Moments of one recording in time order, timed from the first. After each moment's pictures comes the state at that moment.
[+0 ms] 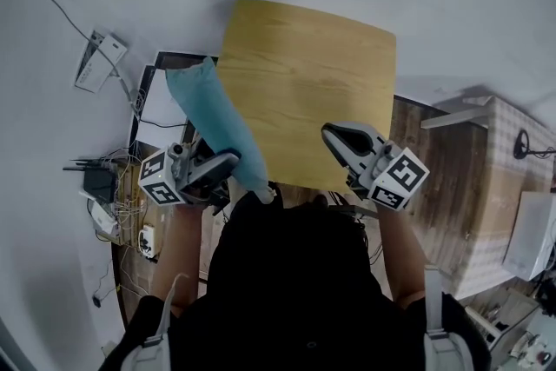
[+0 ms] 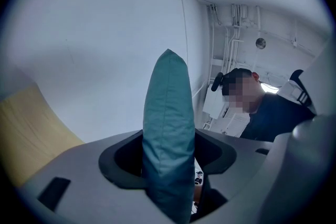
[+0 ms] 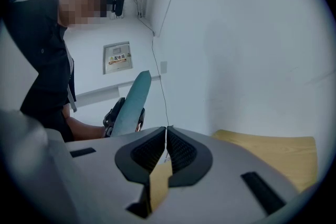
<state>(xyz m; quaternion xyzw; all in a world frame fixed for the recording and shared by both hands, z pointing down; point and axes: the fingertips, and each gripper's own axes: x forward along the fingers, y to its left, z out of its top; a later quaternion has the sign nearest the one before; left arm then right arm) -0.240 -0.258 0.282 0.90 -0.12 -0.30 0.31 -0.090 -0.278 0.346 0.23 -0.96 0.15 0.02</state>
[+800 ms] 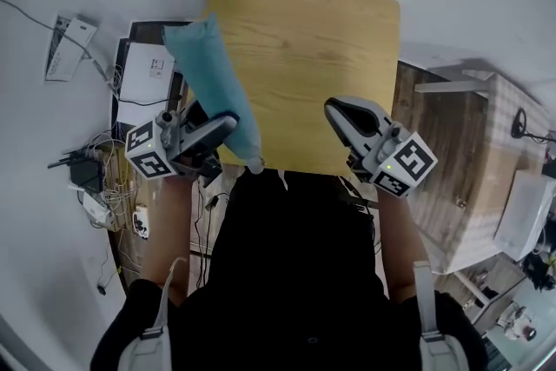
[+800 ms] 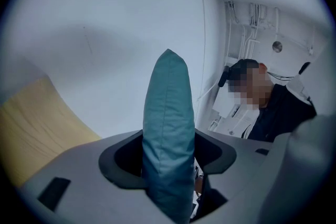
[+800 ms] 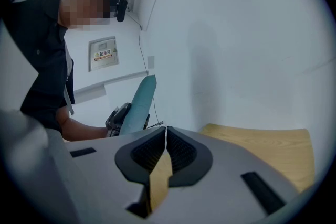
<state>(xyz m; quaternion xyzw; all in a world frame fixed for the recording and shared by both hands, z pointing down) -0.238 -0.341 0.341 0.89 -0.13 -0.25 0.36 -0.085 -0.330 0.377 0.27 -0.94 0.18 0.04</state>
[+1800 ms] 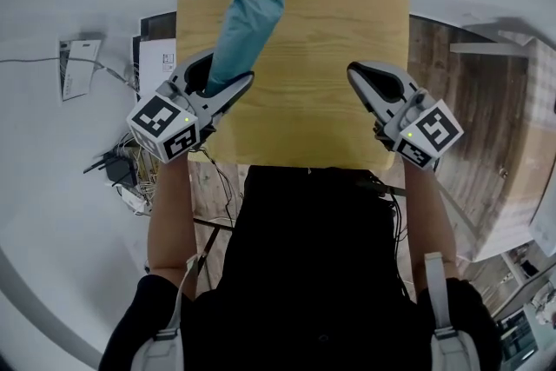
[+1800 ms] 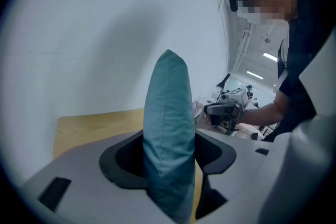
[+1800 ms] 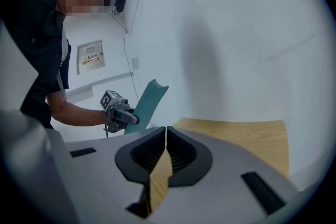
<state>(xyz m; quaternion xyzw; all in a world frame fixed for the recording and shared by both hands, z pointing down) -0.155 -0.429 0.442 0.92 -0.25 0.19 0.22 0.016 -0.392 0.443 0.32 -0.92 0.21 0.04</state>
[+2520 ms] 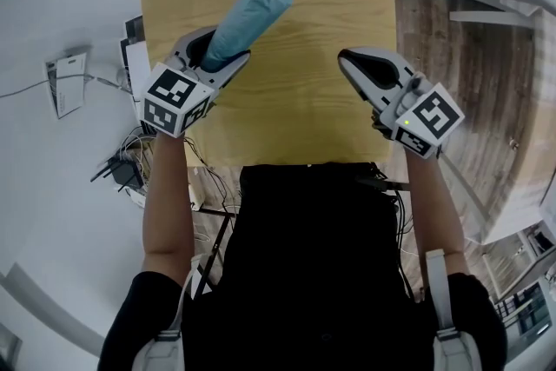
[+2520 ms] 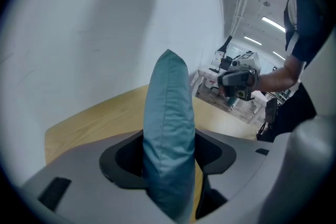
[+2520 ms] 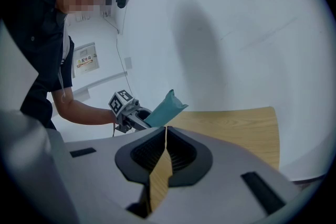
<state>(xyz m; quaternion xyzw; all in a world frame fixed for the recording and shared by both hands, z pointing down) -0.100 -0.467 0.532 0.90 -0.21 0.36 0.16 0.058 -0.403 0.485 0.32 -0.91 0.24 0.04</state>
